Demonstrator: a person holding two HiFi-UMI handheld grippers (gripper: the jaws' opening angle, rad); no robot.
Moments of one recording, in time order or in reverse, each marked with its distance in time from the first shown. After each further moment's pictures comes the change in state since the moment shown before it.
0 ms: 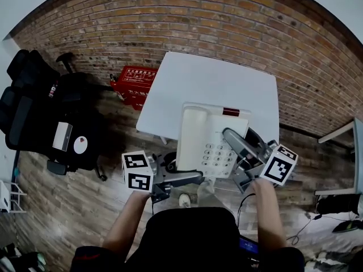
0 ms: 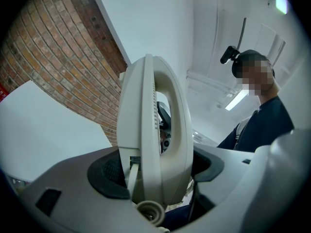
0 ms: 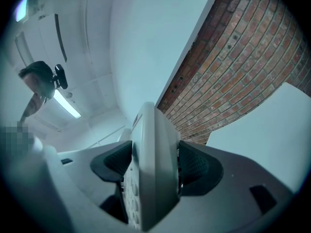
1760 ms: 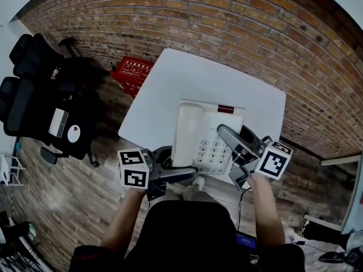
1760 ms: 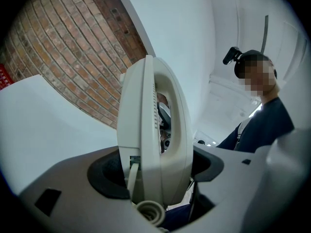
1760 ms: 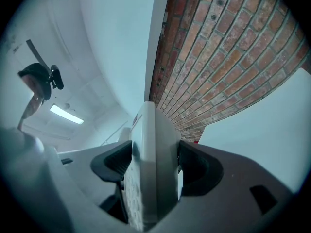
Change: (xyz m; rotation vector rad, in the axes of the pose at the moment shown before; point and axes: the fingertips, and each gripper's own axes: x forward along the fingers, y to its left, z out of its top) left arm 0.115 0.147 0.061 -0.108 -0.070 0.192; right arm 0.045 -0.188 0.079 0.144 0.167 0.100
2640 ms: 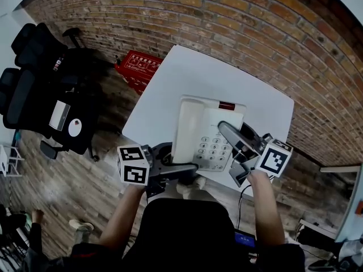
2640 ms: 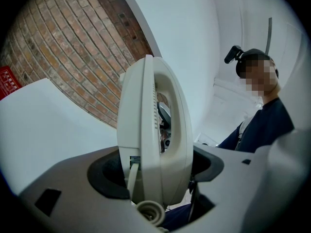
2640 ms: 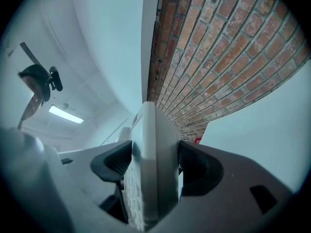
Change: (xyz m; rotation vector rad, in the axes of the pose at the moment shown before) left arm -0.023 0.036 0.022 -0.019 -0.023 0.043; right arm 0.051 -0.017 0.002 0.022 0.050 0.020
